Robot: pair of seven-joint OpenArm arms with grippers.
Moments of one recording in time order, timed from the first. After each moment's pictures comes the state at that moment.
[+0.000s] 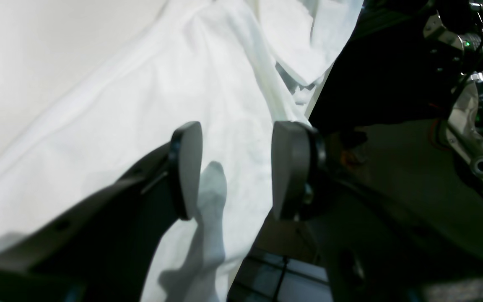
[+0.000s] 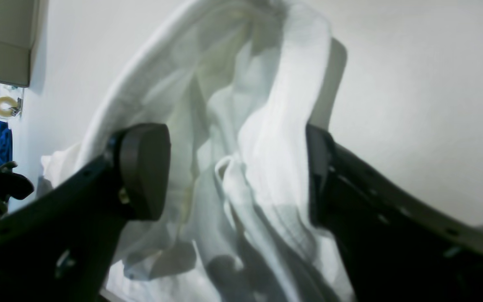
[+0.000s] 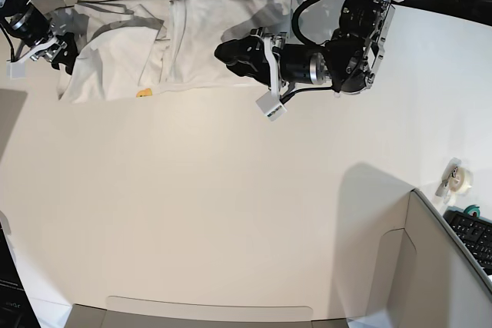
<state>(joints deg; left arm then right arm) 1.0 -12.7 15.6 96.7 -65.5 -25.0 70.5 -13.4 14.4 49.8 81.6 64.6 38.3 -71.9</state>
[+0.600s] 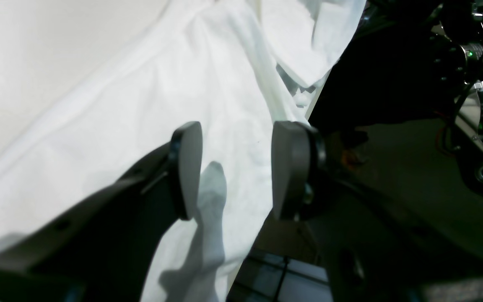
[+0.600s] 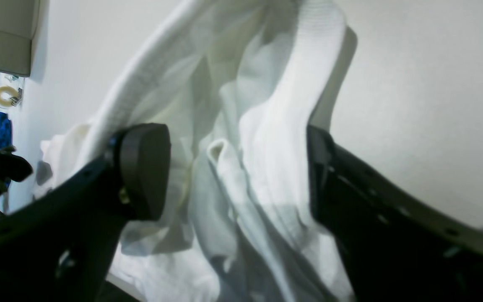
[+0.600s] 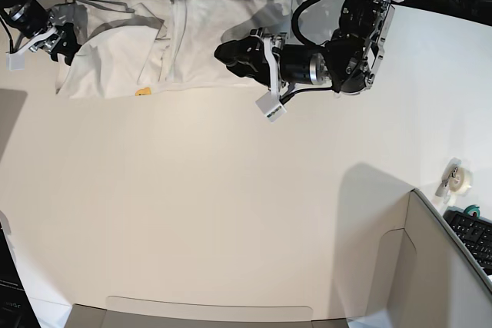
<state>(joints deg) 1.0 -12.7 15.6 96.7 -65.4 -25.0 70.5 -16.7 15.4 50.3 81.8 66.1 39.0 -71.8</state>
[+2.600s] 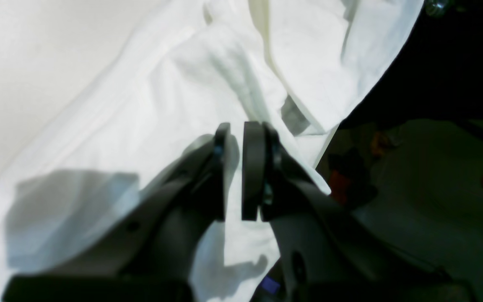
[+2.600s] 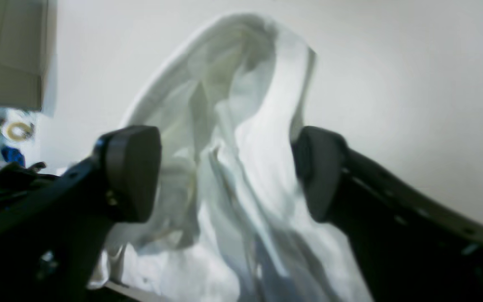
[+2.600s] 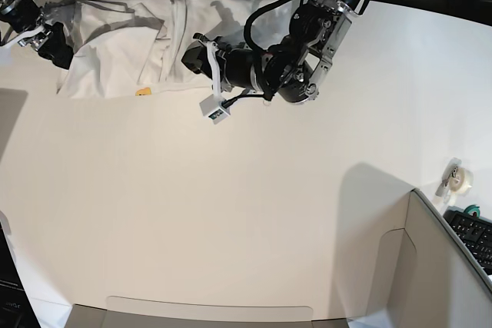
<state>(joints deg) -5.6 -3.0 26.9 92.8 -49.1 -13.8 70.7 -15.0 12.2 60.3 86.0 72.1 38.6 -78.8</state>
